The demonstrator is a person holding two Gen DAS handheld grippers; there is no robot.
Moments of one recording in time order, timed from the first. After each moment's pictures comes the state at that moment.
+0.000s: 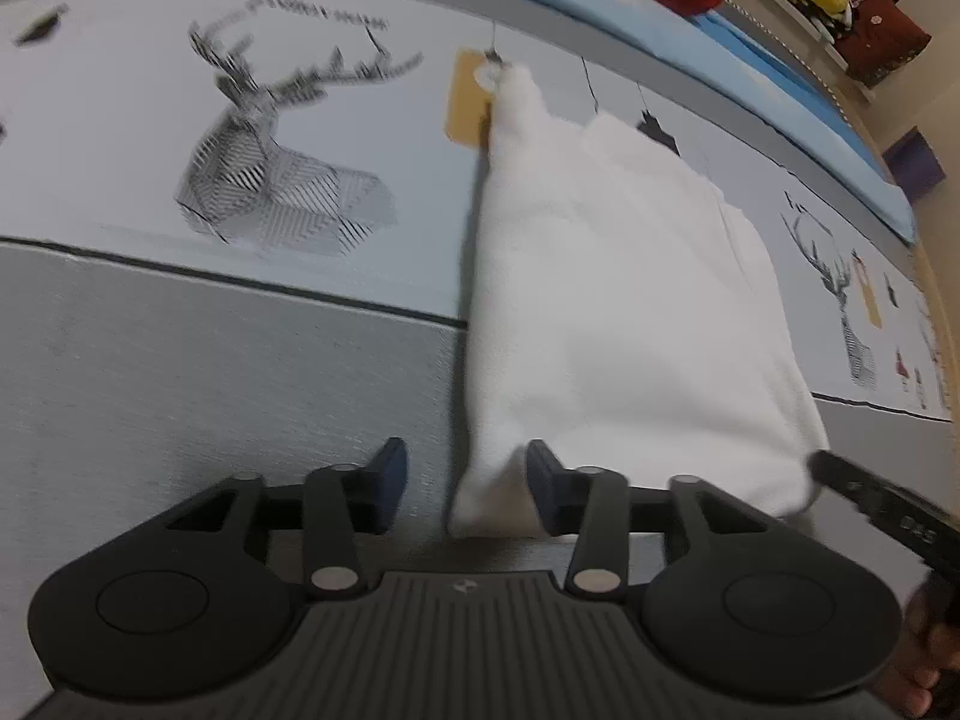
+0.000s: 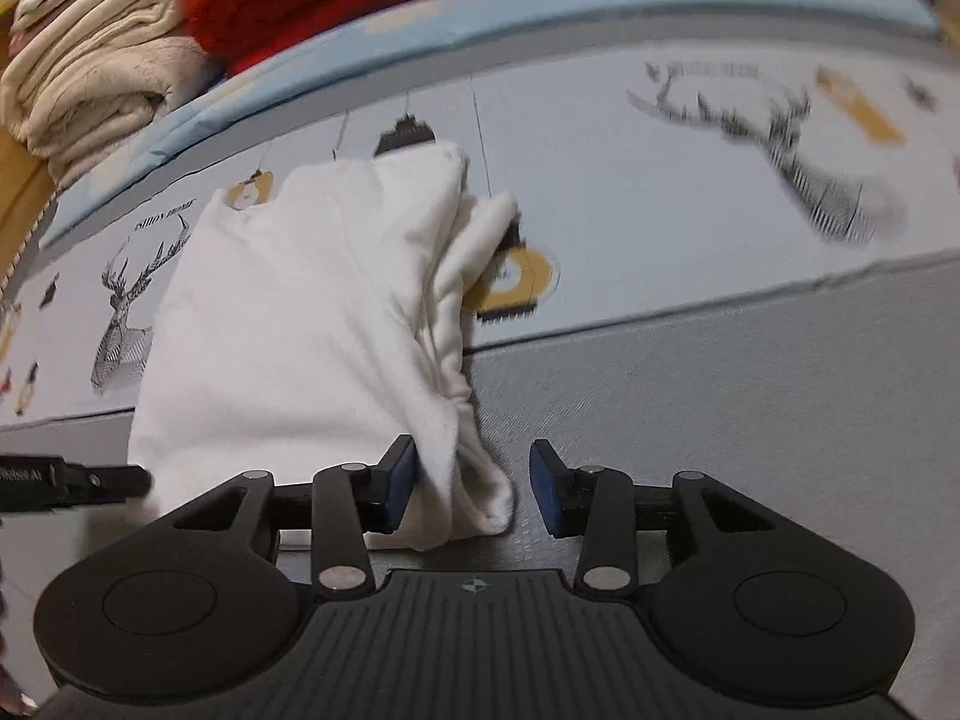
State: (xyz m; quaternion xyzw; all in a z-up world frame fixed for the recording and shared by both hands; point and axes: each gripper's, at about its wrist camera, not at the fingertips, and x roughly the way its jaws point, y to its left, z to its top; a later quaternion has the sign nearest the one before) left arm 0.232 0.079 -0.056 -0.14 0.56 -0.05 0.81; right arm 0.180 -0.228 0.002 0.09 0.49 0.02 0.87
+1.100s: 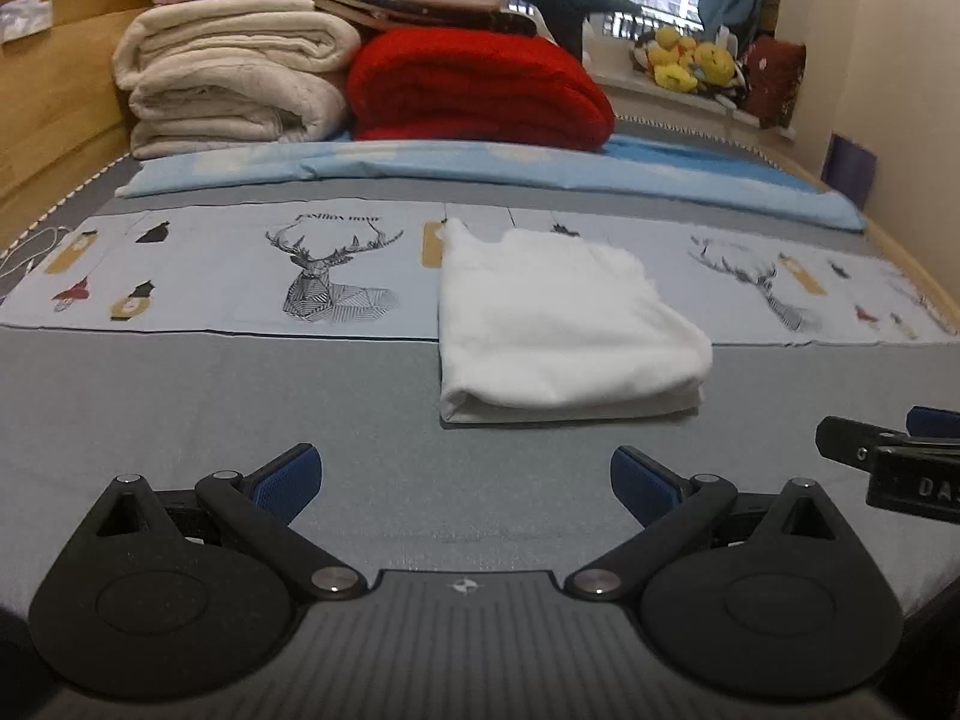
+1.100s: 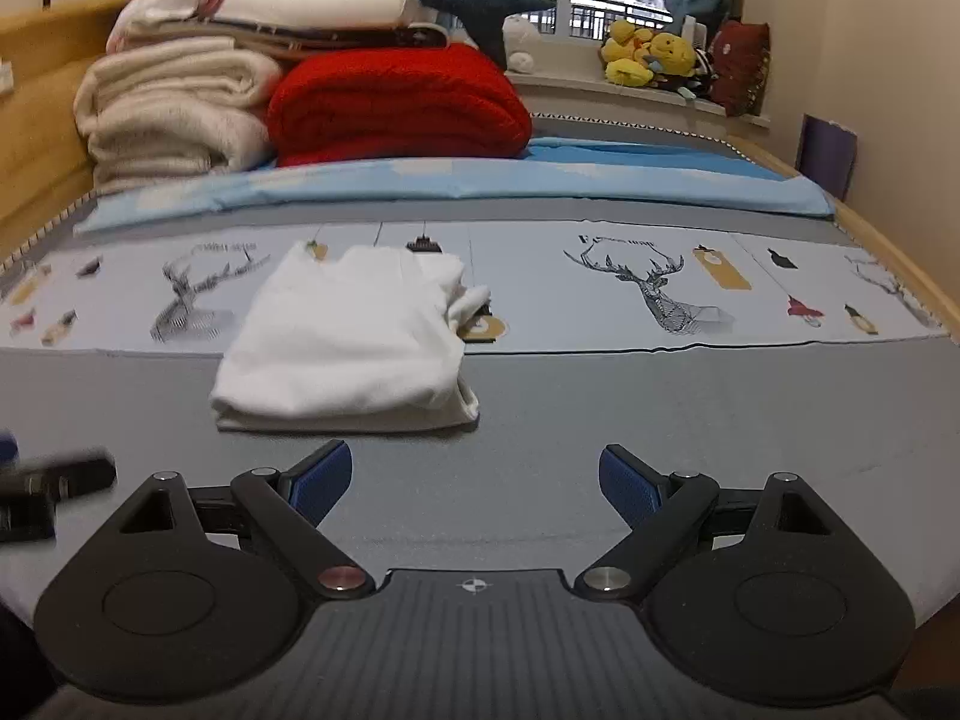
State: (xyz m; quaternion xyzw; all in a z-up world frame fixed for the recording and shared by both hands) left arm 0.008 0.026 0.020 -0.02 0.37 -0.03 0.93; right arm -0.017 -0.188 0.075 -0.01 0.35 -0.01 0.94
